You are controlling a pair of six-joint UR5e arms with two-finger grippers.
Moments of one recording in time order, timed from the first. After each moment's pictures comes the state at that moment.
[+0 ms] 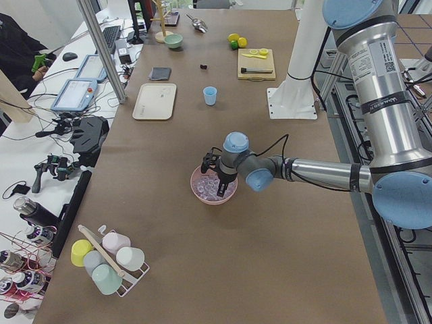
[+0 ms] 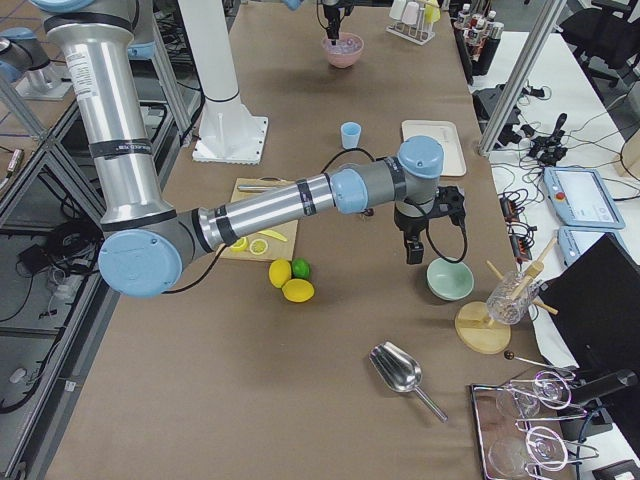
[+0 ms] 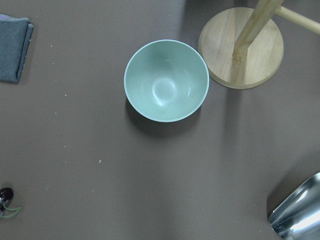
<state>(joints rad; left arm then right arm) -0.90 -1.24 -1.88 -2.26 -2.03 -0.64 1.44 -1.37 1.71 -1.59 2.36 0.20</state>
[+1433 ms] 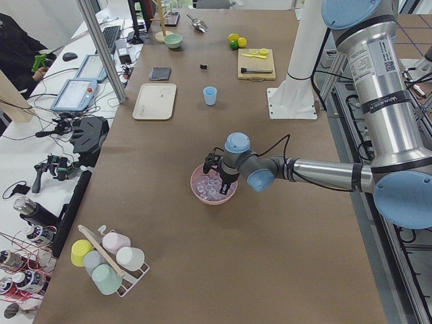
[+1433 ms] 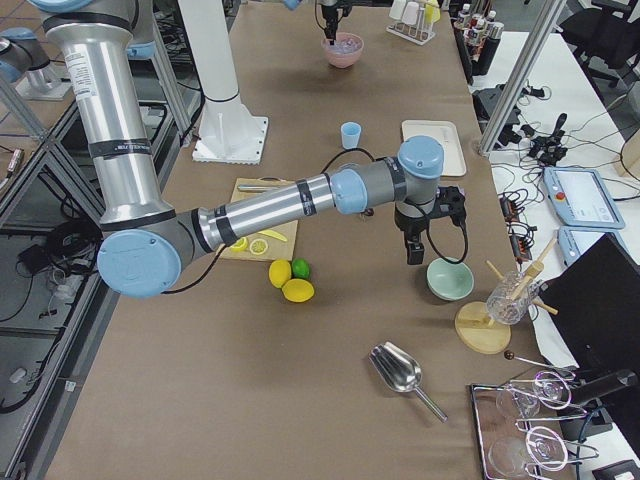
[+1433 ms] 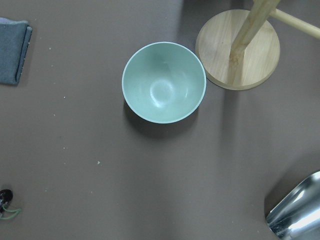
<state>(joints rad) -0.88 -1.23 -1.88 -2.27 -2.04 -0.63 1.45 -1.37 1.71 -1.59 2.36 0.20</state>
